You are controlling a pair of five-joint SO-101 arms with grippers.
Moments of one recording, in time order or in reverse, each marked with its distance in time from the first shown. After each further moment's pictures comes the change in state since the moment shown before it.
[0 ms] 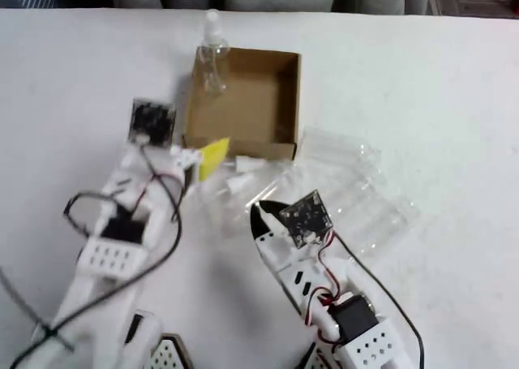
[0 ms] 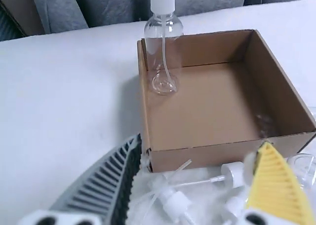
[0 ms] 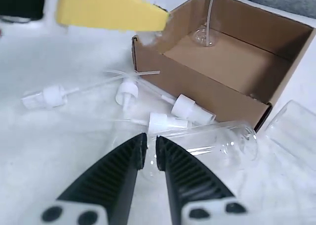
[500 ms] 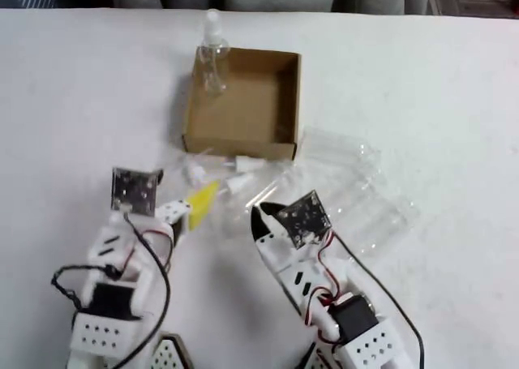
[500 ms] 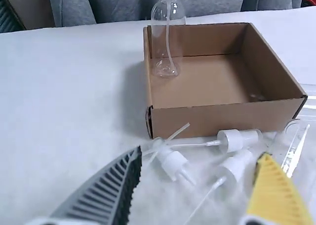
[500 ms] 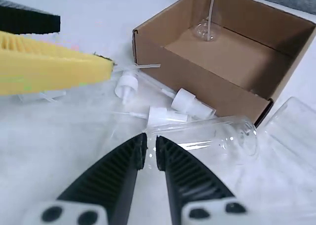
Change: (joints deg) left arm -1.0 -46.2 23.3 22.2 2.0; right arm 0.0 0.0 0.0 1.8 2.0
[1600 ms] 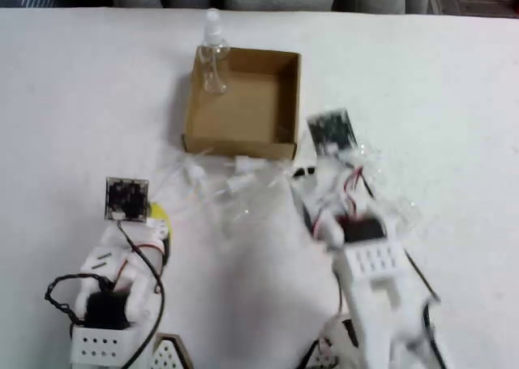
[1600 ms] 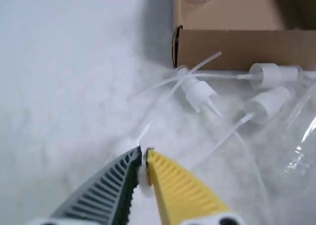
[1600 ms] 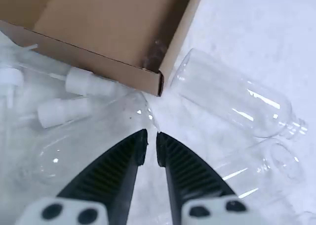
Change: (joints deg) left arm -5.4 -7.5 0.9 22.6 0.3; right arm 20.1 61.9 -39.5 -1.8 0.9
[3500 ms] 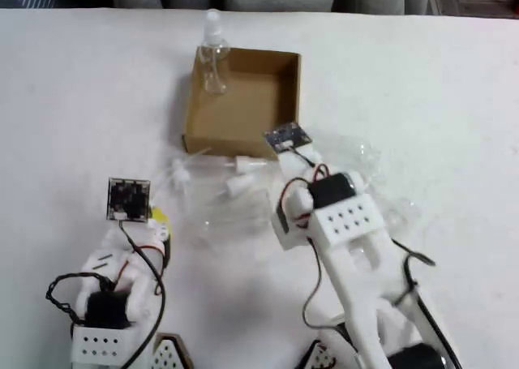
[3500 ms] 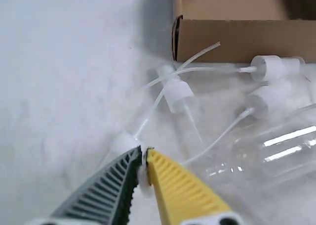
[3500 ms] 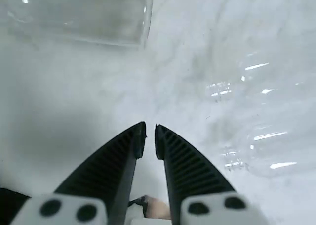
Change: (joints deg) left arm 0.0 0.0 0.0 1.1 0.0; right arm -11.9 4.5 -18.0 45.5 -1.8
